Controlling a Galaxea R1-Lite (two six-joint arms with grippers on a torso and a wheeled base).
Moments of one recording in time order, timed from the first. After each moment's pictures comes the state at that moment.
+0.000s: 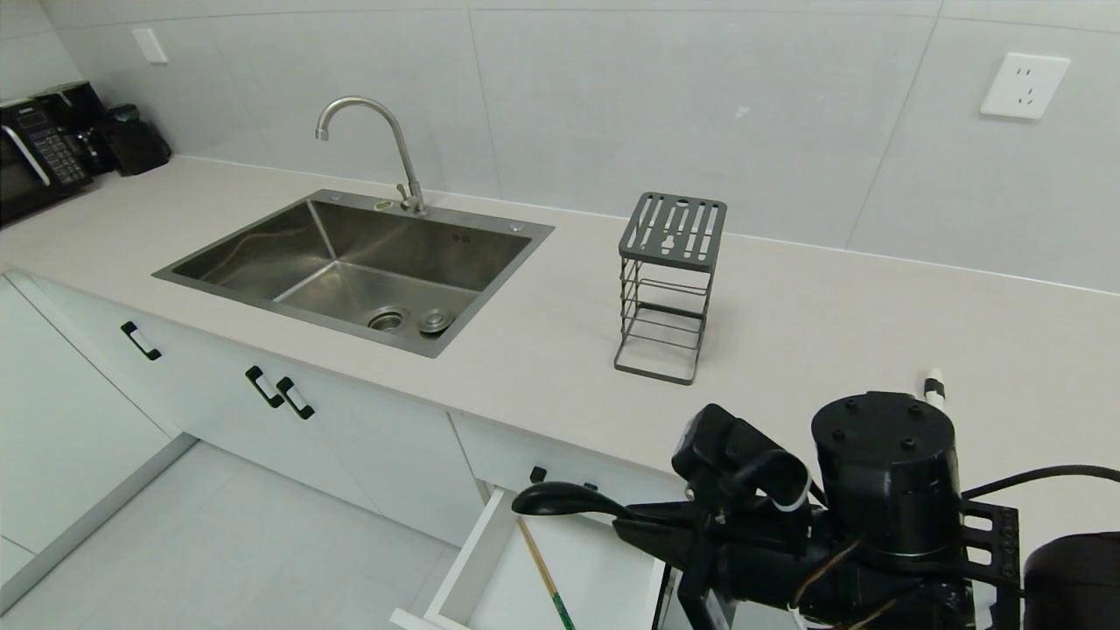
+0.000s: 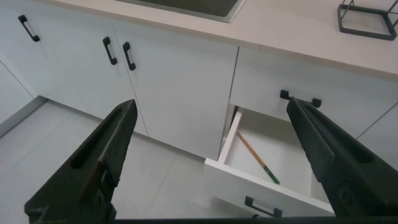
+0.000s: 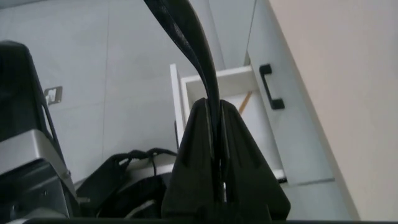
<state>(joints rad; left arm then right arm) 0.00 0.00 0.00 -0.01 0.03 -0.04 0.90 1.74 -0.63 -0.79 0.14 -0.14</state>
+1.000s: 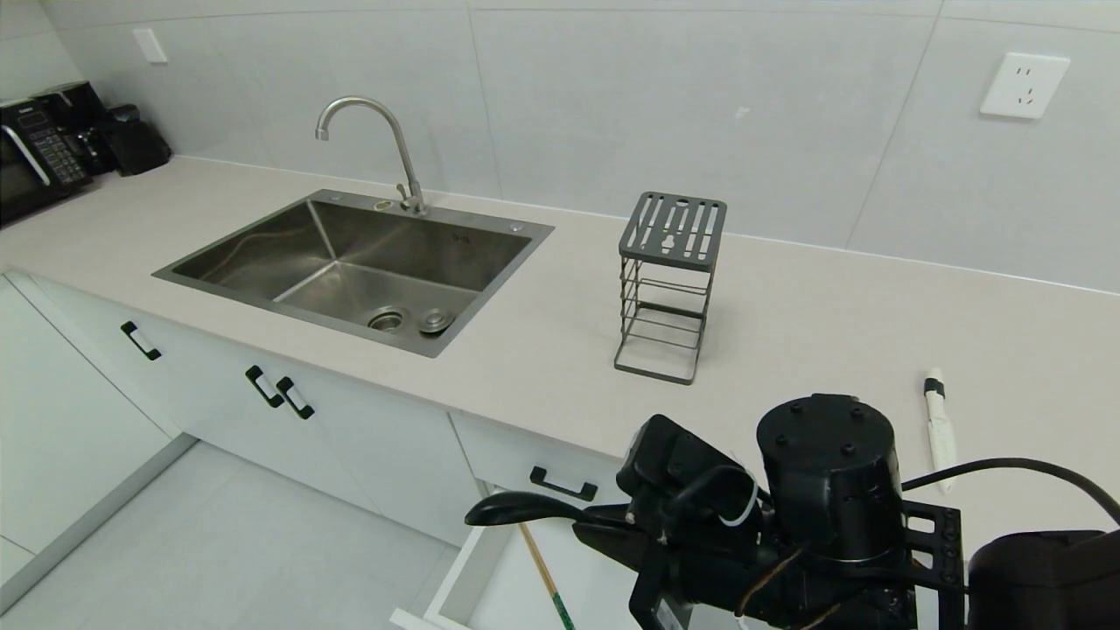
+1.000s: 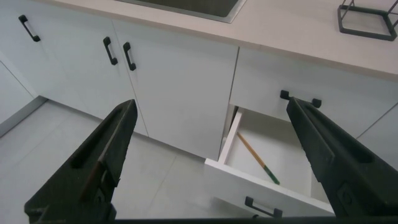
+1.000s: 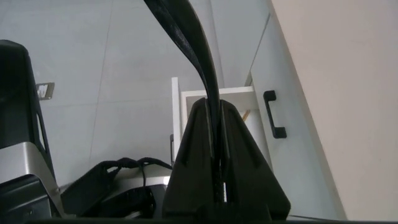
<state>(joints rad) 0.00 0.00 0.00 -0.01 0.03 -0.04 0.96 1.80 -0.71 -0.78 0.10 -0.21</state>
